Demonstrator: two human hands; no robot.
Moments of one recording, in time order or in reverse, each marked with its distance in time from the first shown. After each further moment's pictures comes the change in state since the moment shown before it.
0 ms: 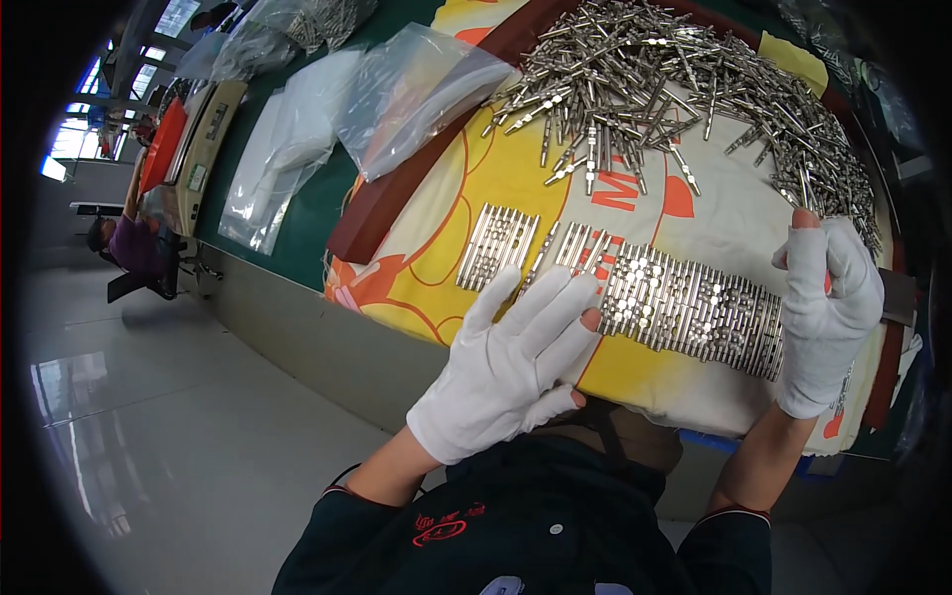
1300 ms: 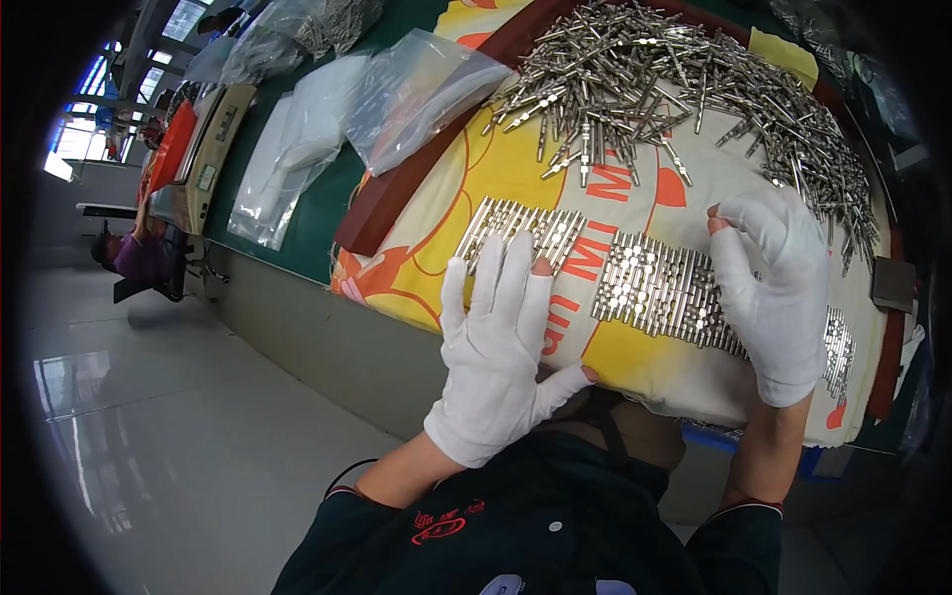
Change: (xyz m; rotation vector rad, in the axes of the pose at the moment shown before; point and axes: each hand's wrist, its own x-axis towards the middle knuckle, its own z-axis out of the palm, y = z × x) left_hand 0.001 0.023 0.012 0.095 0.246 -0.295; right_hand -0.006 -0.008 0.010 -0.072 -0.210 -0.164
